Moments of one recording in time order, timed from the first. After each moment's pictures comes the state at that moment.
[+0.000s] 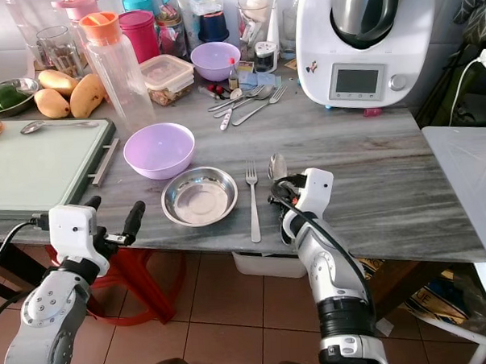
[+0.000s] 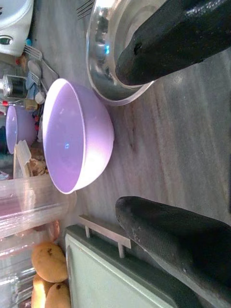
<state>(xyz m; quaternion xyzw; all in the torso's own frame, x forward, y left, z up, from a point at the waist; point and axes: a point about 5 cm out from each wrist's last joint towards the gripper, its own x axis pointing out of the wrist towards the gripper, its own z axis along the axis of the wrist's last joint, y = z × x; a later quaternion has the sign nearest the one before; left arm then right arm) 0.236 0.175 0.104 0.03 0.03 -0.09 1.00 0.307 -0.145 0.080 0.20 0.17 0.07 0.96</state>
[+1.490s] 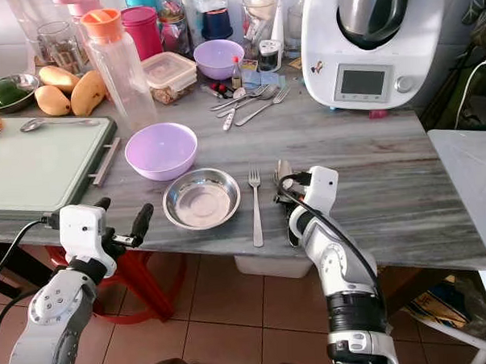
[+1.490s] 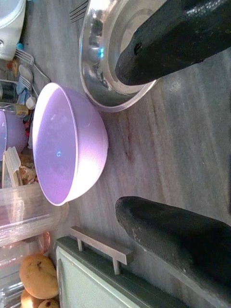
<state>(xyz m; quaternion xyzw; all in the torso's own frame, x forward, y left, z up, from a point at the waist) 0.237 0.167 0.102 0.03 0.04 -0.11 0.99 0.307 -0.155 0.080 0.19 0.23 0.05 0.95</state>
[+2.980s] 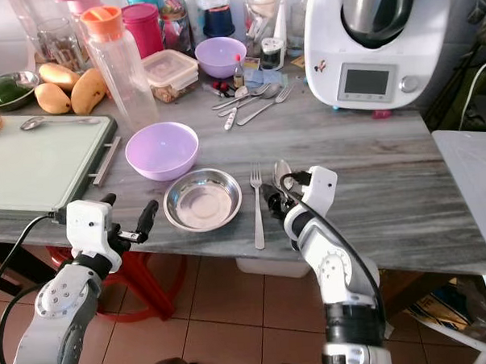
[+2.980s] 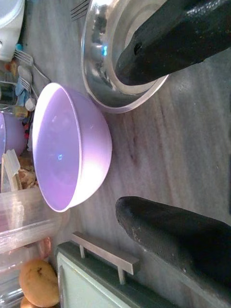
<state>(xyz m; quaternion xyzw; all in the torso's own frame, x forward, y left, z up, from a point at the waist) 0.243 0.160 0.102 0.03 0.04 -0.11 0.99 0.292 -0.144 0.089 0.24 0.22 0.06 0.94</state>
